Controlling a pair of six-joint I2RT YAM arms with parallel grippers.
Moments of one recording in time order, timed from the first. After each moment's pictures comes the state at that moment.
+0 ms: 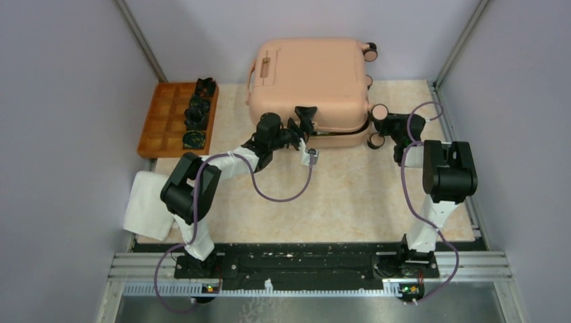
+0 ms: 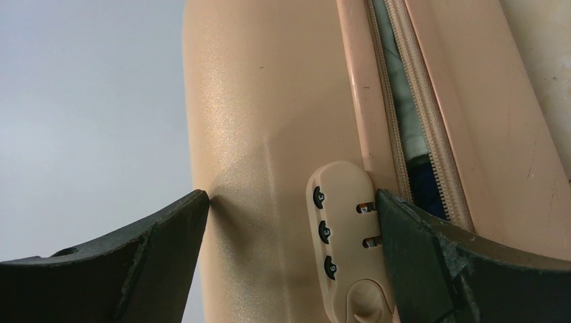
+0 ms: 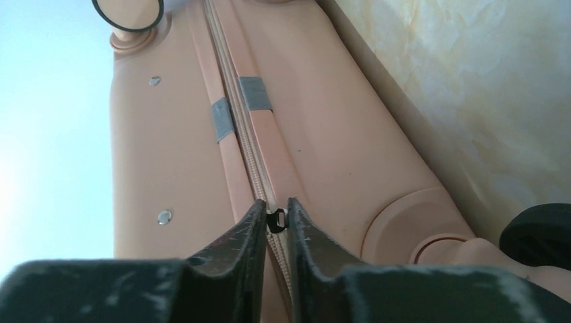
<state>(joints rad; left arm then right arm) -0.57 1.81 1.08 0.56 0.51 1.59 -0.06 1.91 0.88 0.79 -0.26 1.66</state>
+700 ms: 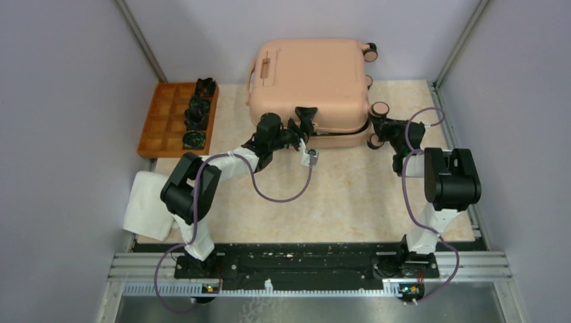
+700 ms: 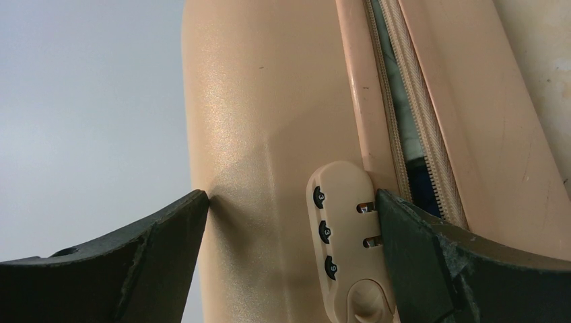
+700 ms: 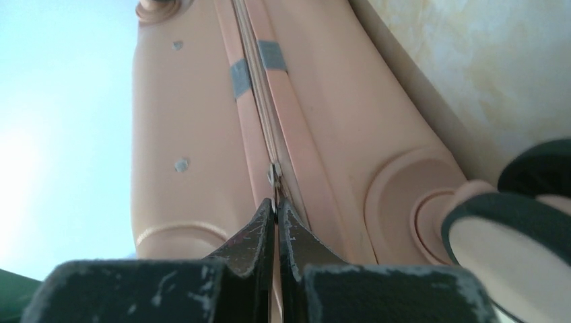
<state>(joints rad) -0.57 1.81 1.08 0.55 0.52 1.60 -0.04 1.83 0.75 0.90 -0.23 1.67</state>
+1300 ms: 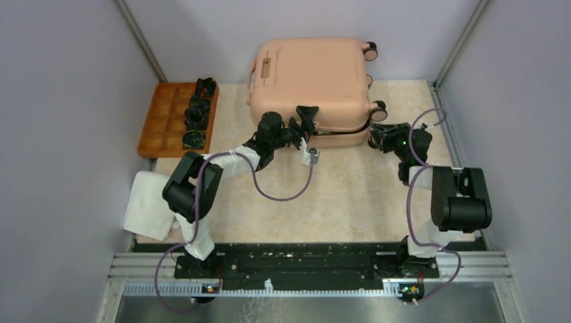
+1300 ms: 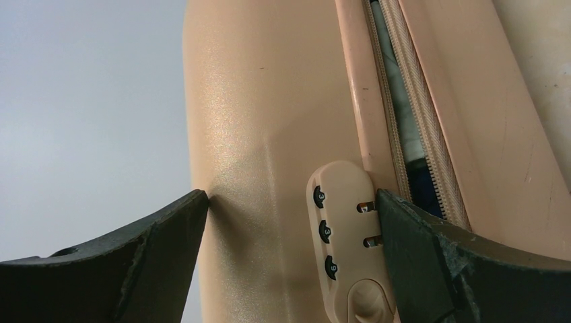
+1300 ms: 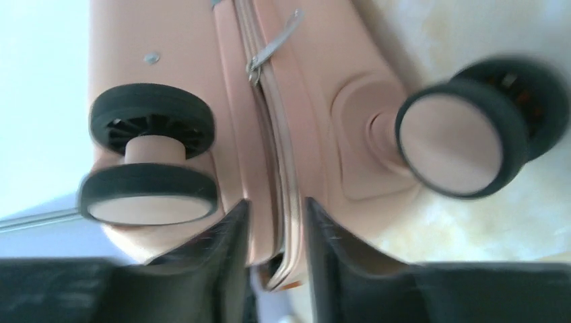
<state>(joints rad) -0.57 1.83 1.10 0.56 0.52 1.59 -0.05 1.63 0.55 0.88 -0.32 1.51</state>
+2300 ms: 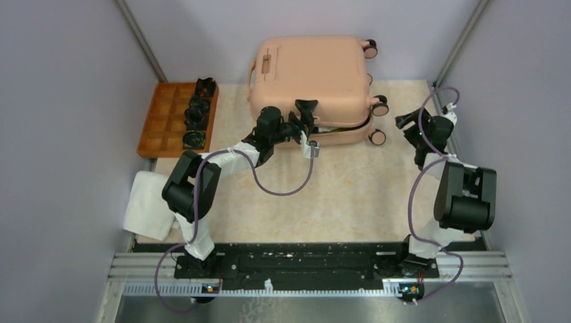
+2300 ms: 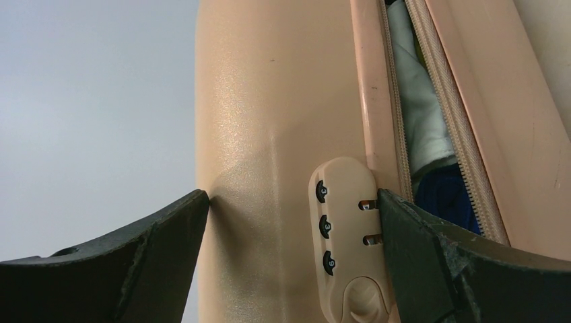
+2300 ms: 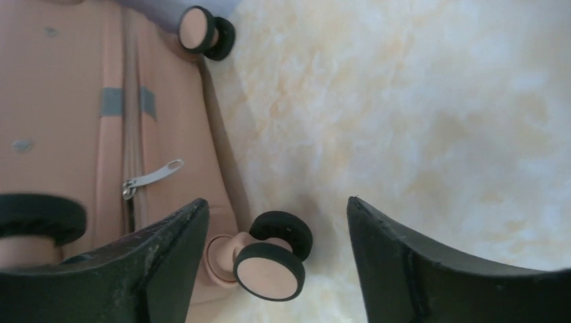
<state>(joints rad) -0.56 1.83 1.16 0.54 0.53 1.52 -0.21 1.58 0.79 0.49 -0.15 0.66</state>
